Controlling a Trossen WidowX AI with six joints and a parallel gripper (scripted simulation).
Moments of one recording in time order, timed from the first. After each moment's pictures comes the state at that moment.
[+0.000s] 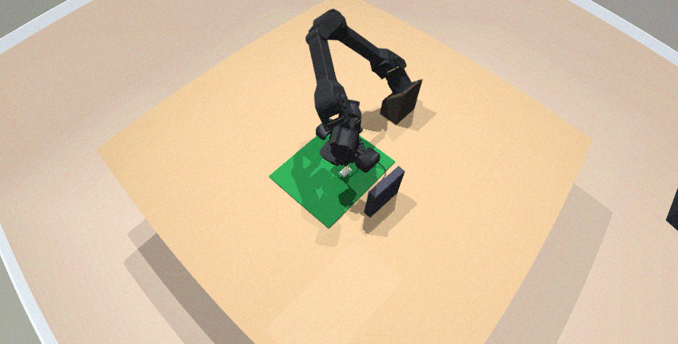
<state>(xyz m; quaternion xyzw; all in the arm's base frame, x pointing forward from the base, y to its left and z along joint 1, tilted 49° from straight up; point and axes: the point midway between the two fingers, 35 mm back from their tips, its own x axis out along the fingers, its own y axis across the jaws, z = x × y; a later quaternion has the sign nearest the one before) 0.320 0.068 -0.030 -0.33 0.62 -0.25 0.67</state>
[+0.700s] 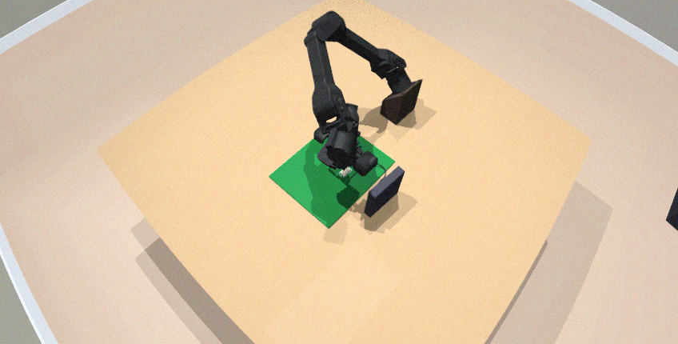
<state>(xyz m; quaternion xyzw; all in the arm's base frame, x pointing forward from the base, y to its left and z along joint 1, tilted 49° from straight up) 0.330 0.063 -0.036 -0.33 0.62 -0.24 0.67</state>
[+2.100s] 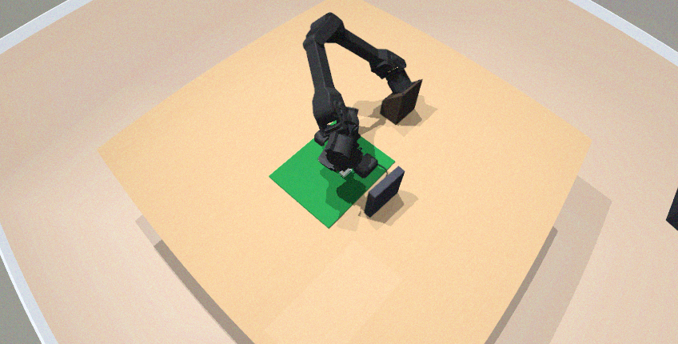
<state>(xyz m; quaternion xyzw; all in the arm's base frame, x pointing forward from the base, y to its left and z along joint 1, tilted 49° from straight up) 0.328 0.052 -0.044 -0.33 0.62 -0.25 0.66</state>
